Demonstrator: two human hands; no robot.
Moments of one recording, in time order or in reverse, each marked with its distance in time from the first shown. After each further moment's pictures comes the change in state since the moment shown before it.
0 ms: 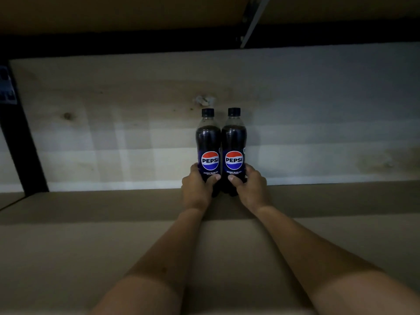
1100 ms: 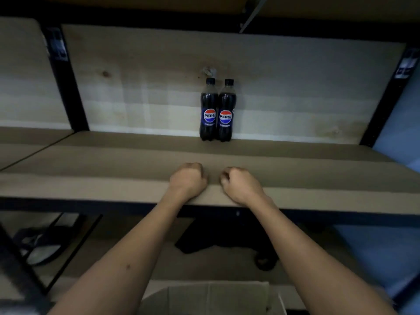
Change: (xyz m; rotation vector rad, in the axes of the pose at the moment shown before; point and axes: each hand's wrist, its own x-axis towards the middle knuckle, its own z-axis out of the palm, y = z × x) left_hand -0.190 0.050 -0.111 0.705 -0.395 0.009; right_hand -0.209 -0.087 -0.091 -0.756 -0.433 -0.058
